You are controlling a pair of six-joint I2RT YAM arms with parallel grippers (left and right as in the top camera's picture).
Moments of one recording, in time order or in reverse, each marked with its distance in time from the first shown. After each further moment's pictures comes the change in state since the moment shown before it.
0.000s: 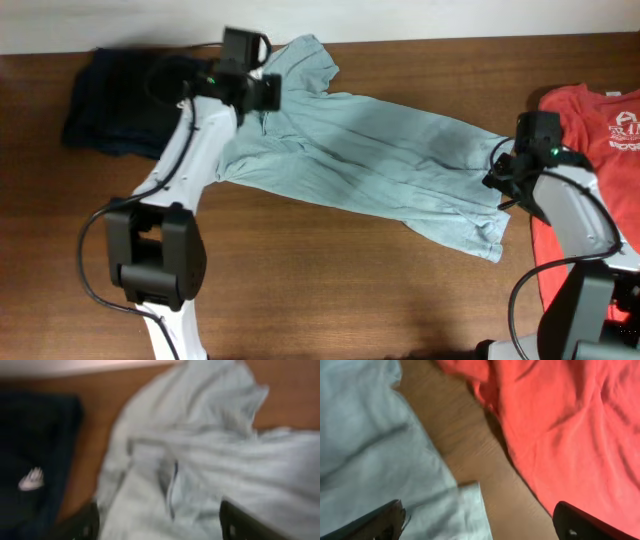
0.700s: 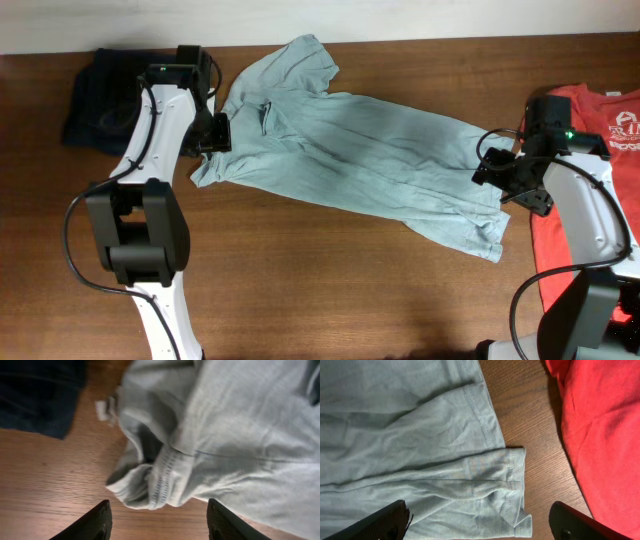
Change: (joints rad) left arm 0.171 0.126 0.051 -0.490 0.058 -0.032; right arm 0.000 -0.001 0.116 -0.167 -0.251 -0.111
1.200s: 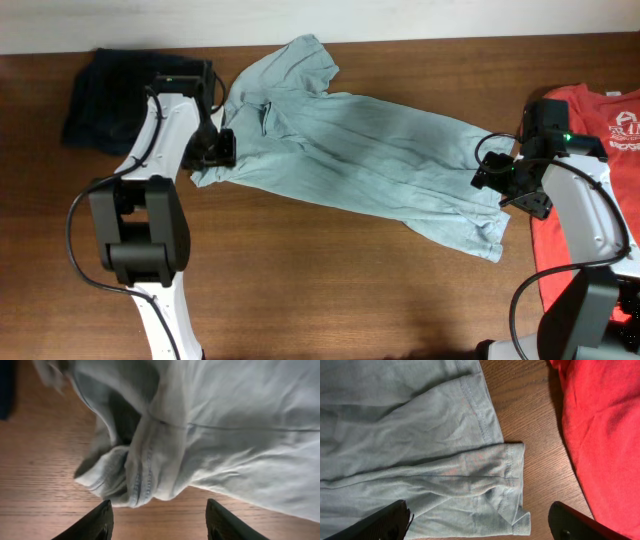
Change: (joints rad) left arm 0.000 0.000 -0.118 0.028 0.048 0.037; right arm 0.000 0.000 -0.018 0.000 0.000 -0.006
